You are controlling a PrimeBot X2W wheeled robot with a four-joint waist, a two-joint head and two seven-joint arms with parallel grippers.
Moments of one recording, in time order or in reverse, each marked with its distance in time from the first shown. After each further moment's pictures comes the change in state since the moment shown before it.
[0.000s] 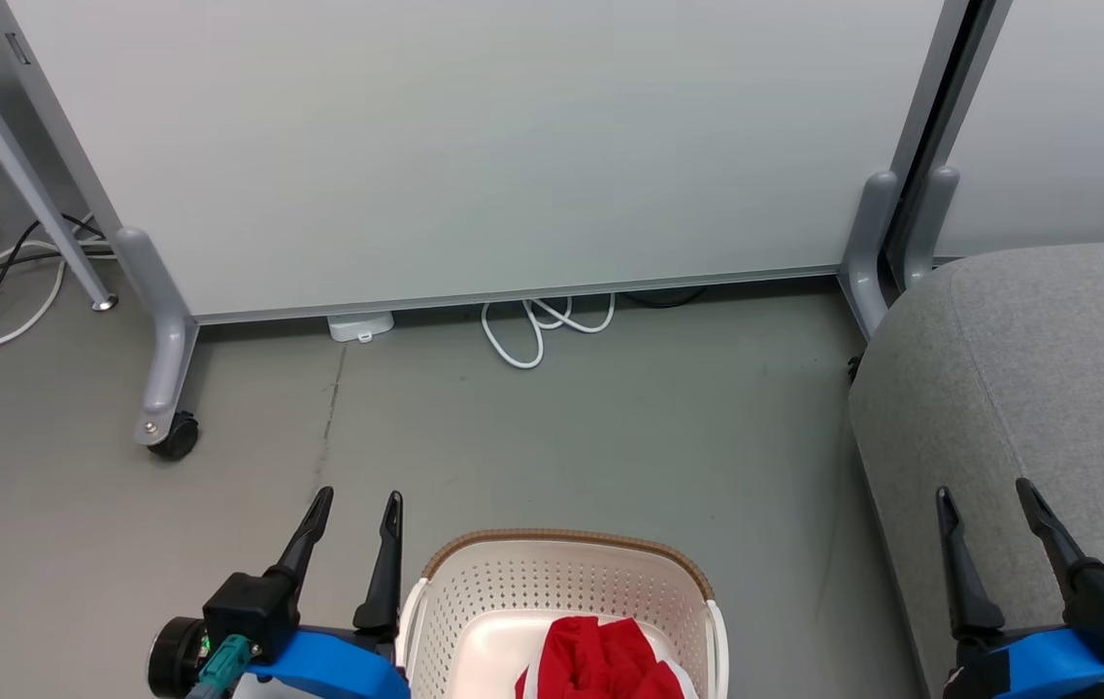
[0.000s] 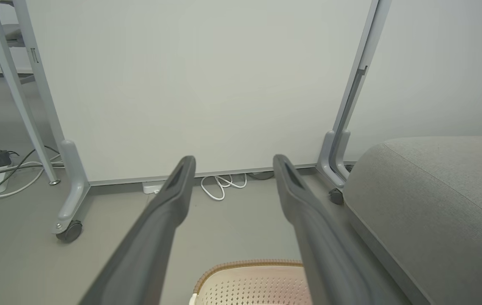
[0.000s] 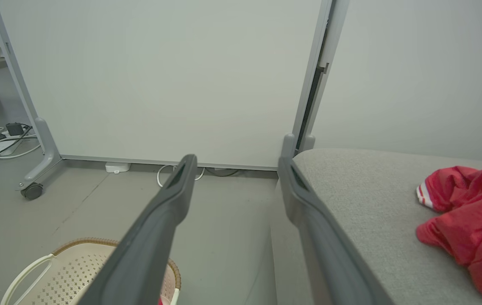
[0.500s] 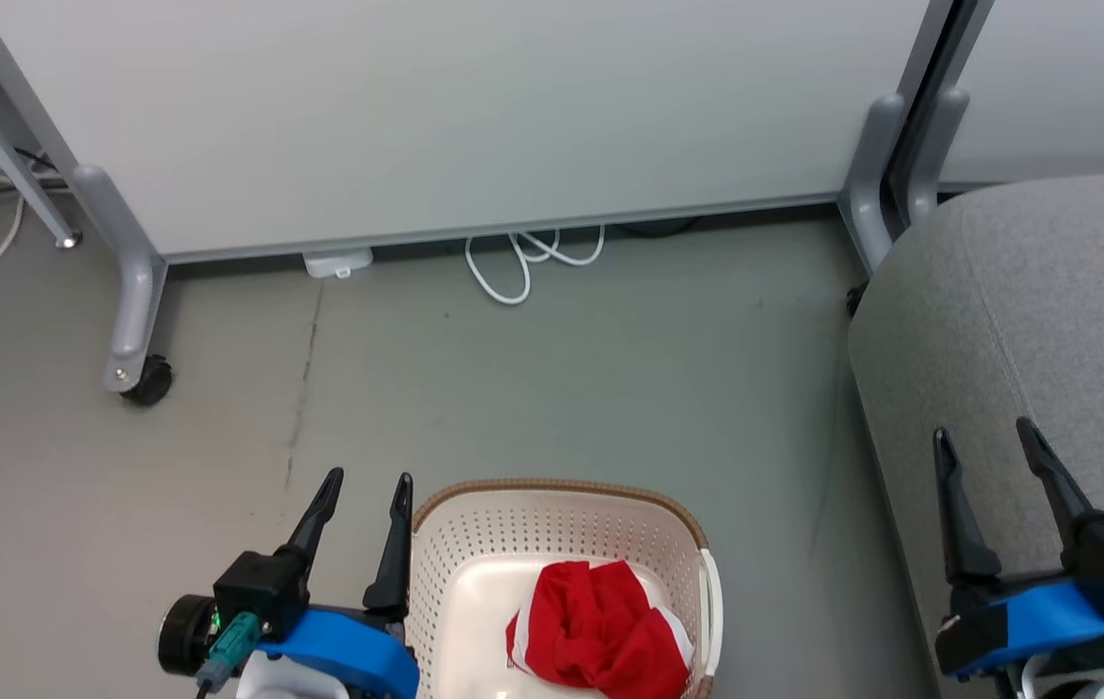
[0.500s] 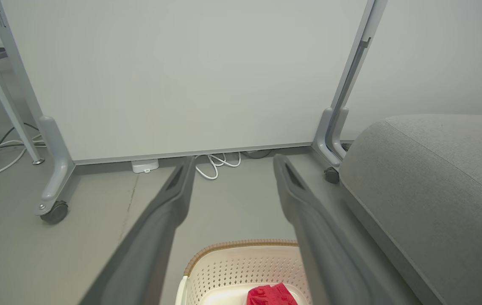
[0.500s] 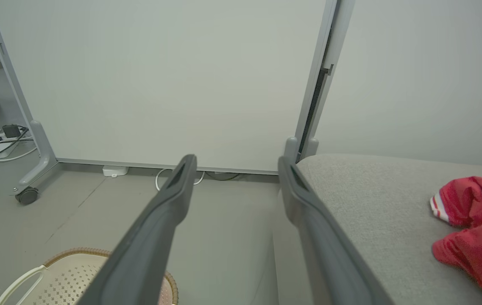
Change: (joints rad) left arm -0.028 -0.004 -0.014 0.018 -0.004 0.000 0.000; right arm -0.052 0.001 0.011 -0.032 0.000 0.000 -0.007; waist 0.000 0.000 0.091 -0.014
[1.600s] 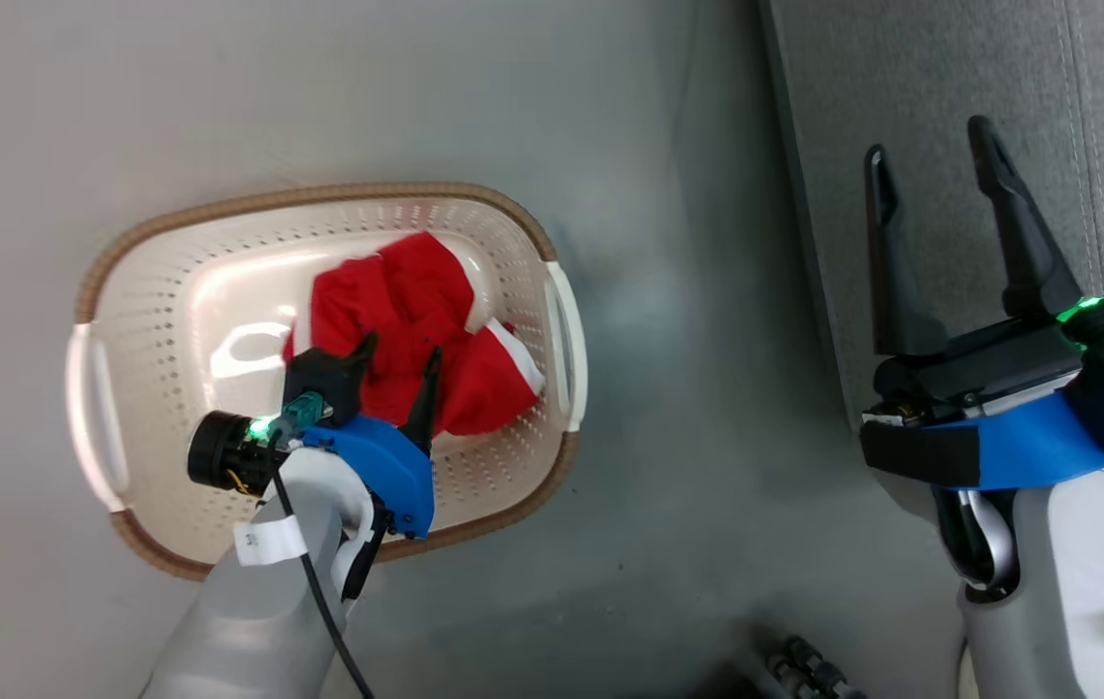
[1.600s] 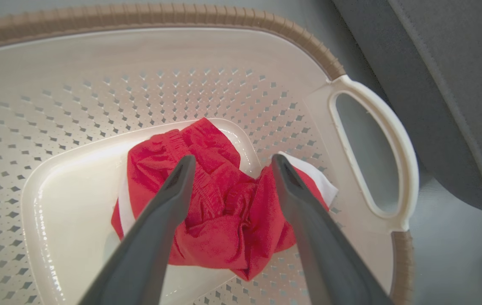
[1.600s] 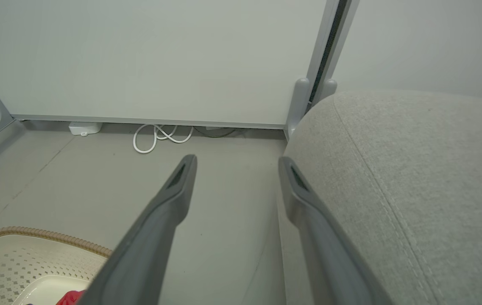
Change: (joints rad) left arm -0.555 0.008 -0.274 0.603 -0.138 0.000 0.008; right arm -0.402 -0.001 0.174 -0.074 0.076 0.000 -0.085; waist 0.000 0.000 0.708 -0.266
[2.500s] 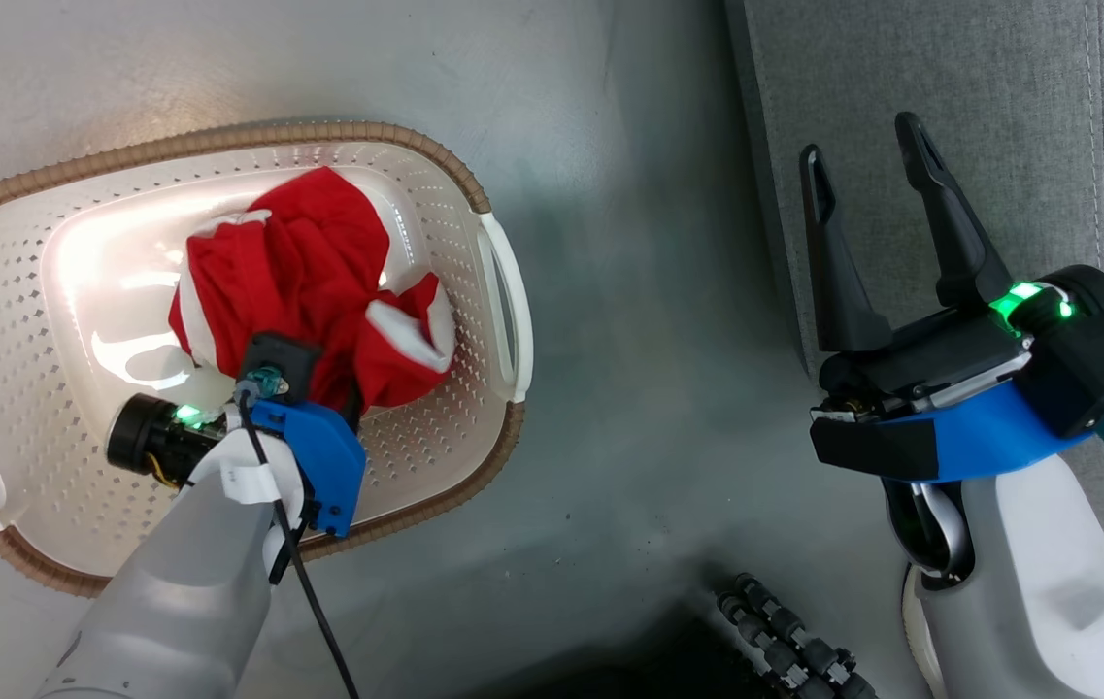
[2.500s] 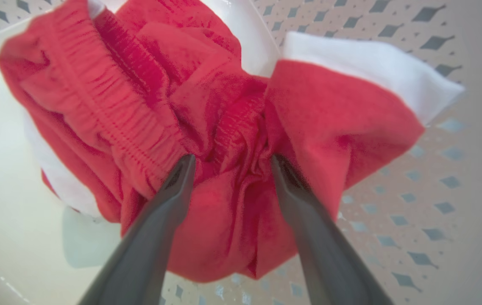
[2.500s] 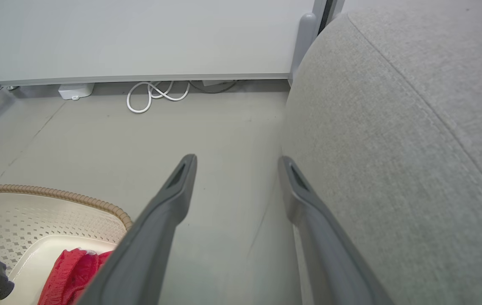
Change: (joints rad) left arm -0.134 0.107 -0.306 0.165 -0.173 0.013 0.086; right arm -0.050 0.001 0.089 0.093 0.087 0.000 -0.064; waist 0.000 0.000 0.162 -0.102
